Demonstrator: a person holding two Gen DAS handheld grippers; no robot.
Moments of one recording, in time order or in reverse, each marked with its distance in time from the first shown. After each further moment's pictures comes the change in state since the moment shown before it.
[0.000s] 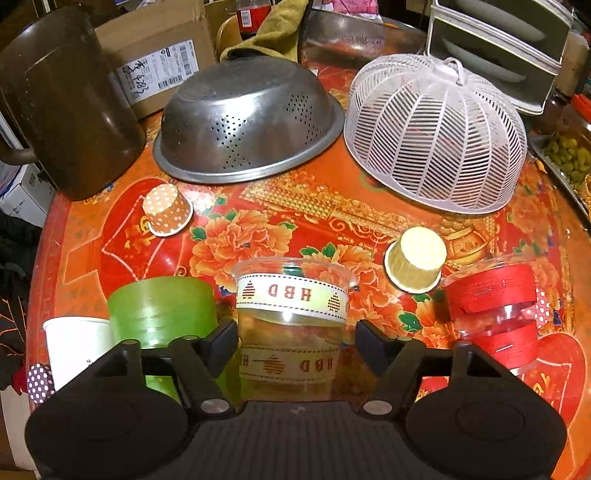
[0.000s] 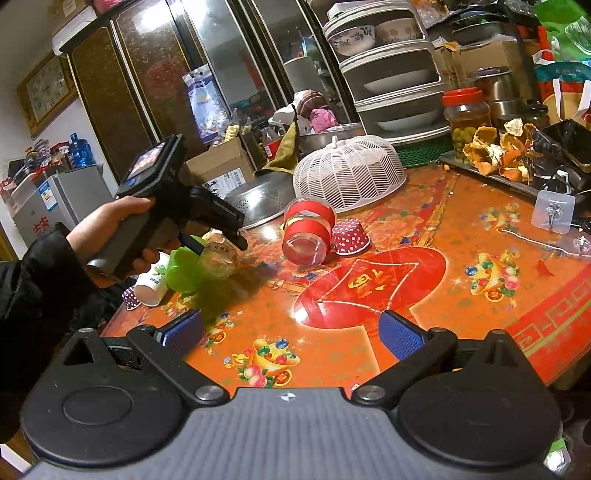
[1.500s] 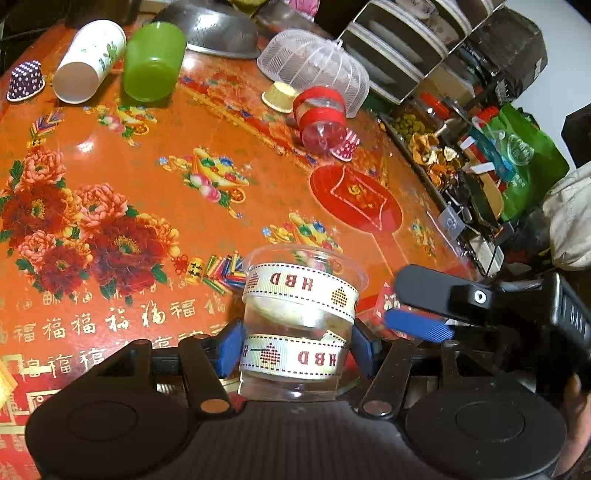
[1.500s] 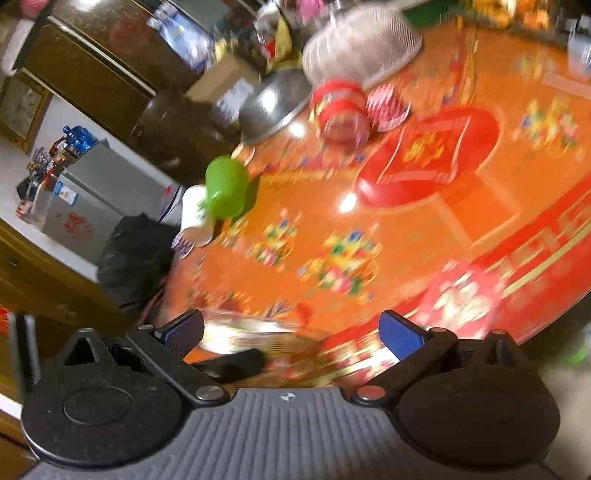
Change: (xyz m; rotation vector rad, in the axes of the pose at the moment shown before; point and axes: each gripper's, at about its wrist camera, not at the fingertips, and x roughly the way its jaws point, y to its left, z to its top) left arm -0.102 0.016 -0.262 -0.212 -0.067 -0.531; right arm 0.040 0.014 -0.004 0.335 0.429 0.193
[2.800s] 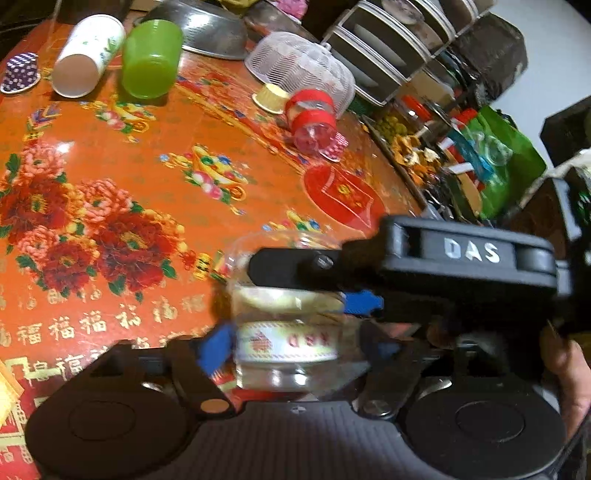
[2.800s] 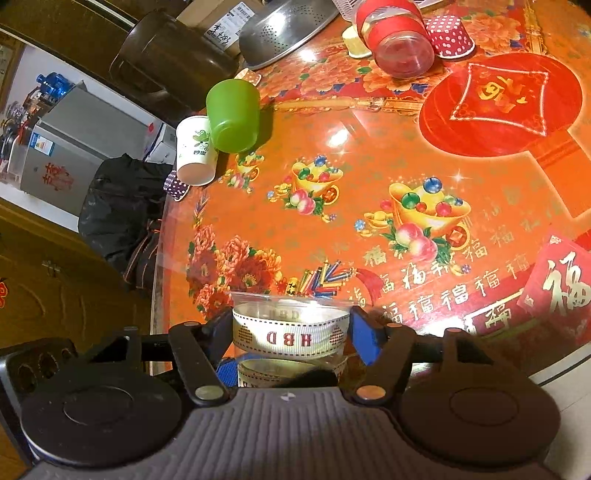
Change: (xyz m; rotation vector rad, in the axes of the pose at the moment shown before) left arm -0.010 0.023 -0.004 0.021 0.009 -0.098; right arm 0.056 0.048 0.008 -0.030 0.178 -0.107
